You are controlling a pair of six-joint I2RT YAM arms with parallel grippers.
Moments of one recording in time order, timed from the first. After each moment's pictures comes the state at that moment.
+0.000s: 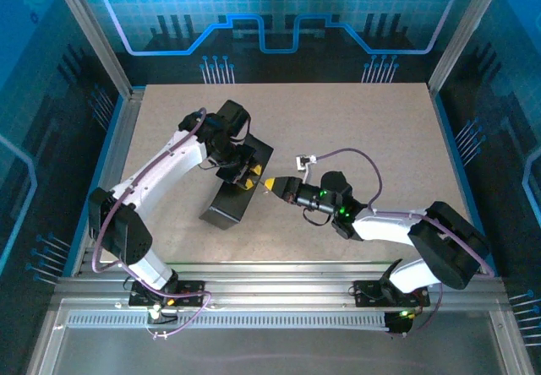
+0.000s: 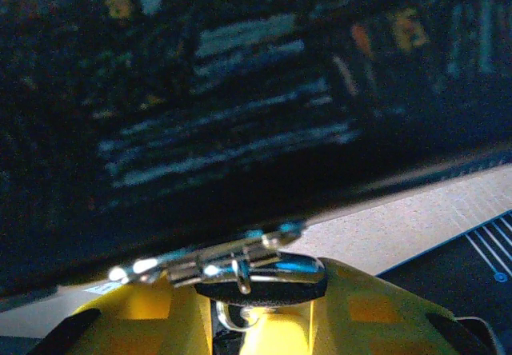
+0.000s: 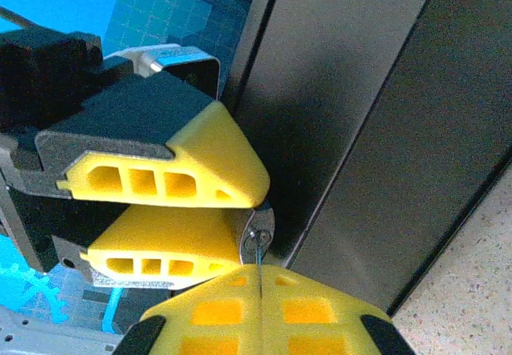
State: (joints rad) left arm -0.50 1.62 1.53 -1.19 0.38 -1.58; right arm 0.75 1.43 0.50 0.84 -0.36 1.11
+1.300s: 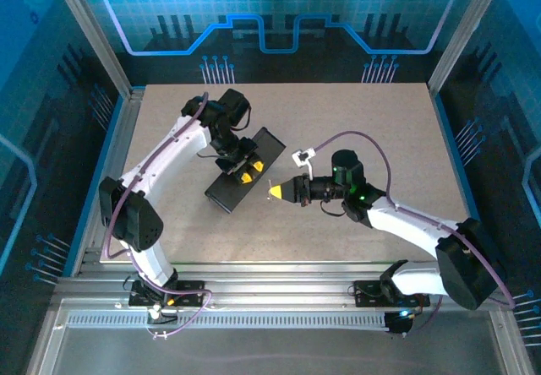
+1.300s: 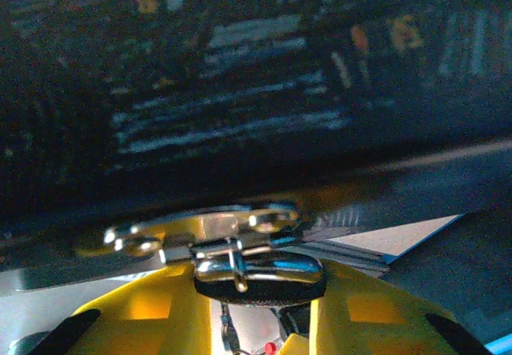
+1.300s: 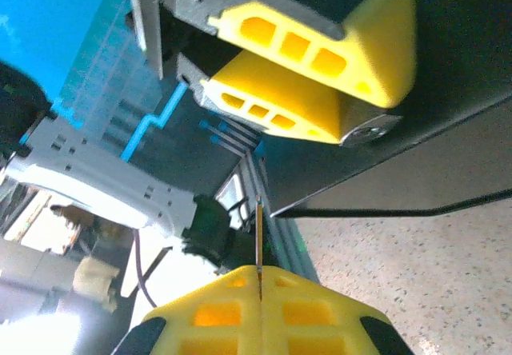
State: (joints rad) left arm -0.46 1.74 1.73 -1.38 0.44 -1.22; right arm 0.60 1.29 0.65 0.37 -0.89 0.70
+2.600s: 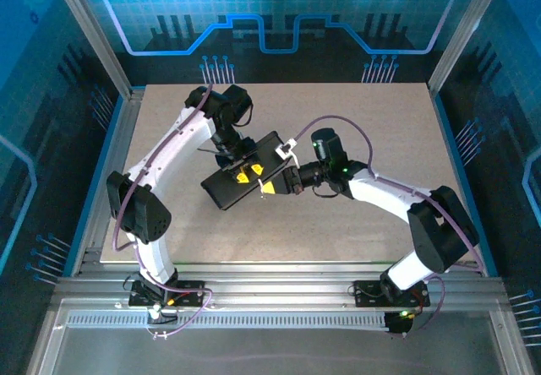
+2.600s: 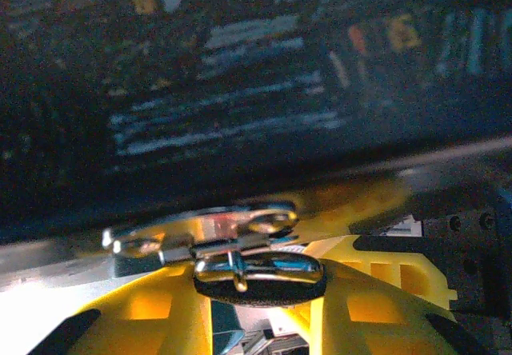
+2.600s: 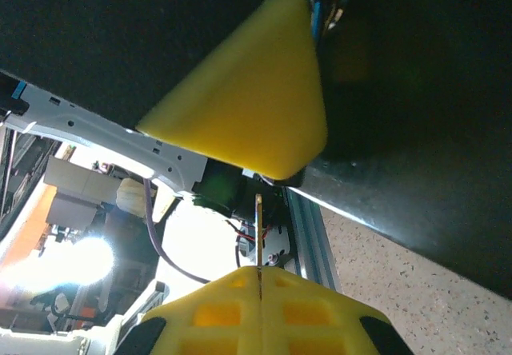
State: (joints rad) left arm -0.46 1.82 1.89 -1.57 0.47 -0.95; right arm 0.56 1.55 0.93 0.08 -1.12 0.49
